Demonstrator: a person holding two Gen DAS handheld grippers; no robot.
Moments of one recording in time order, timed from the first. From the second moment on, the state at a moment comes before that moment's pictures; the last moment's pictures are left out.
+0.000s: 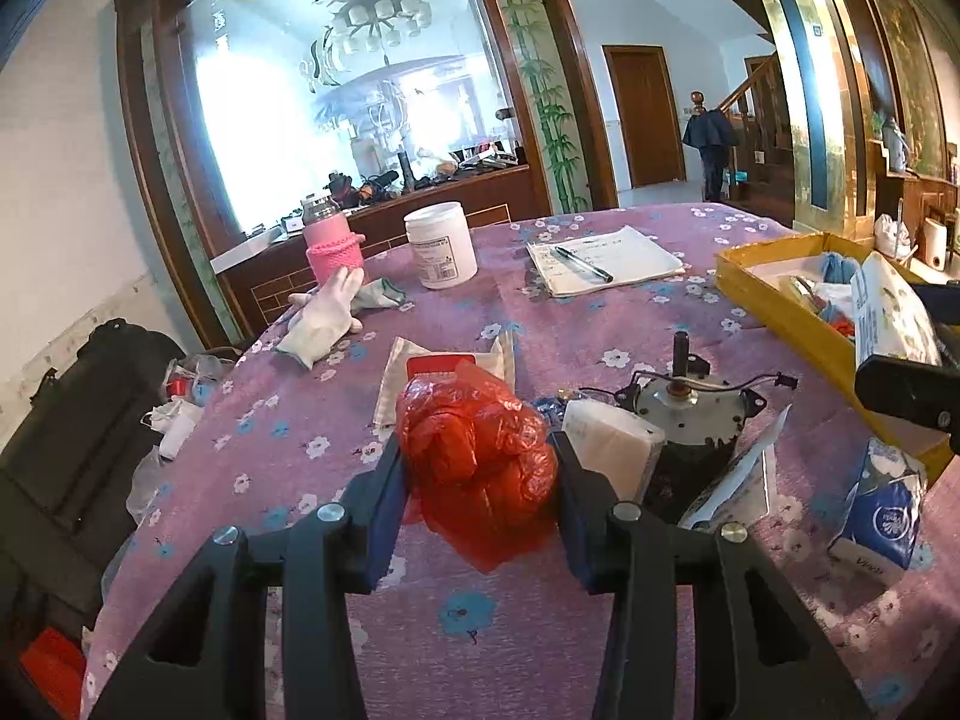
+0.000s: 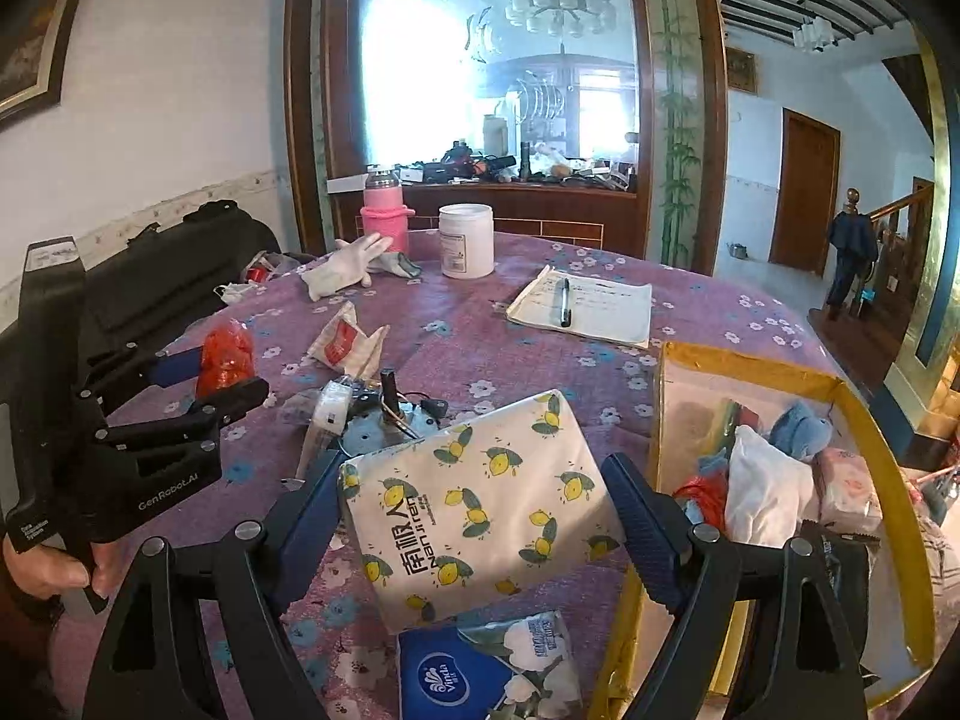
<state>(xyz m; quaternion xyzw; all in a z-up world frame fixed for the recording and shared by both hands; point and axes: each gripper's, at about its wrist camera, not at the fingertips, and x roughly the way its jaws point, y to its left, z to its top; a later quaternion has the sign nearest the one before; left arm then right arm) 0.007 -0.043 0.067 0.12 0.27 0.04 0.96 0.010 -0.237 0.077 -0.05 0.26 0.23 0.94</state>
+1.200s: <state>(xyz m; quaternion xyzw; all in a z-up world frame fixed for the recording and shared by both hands) 0.002 -0.031 0.075 0.08 0.26 0.04 0.96 0.024 -0.271 0.082 -0.07 0.25 0.06 0.96</state>
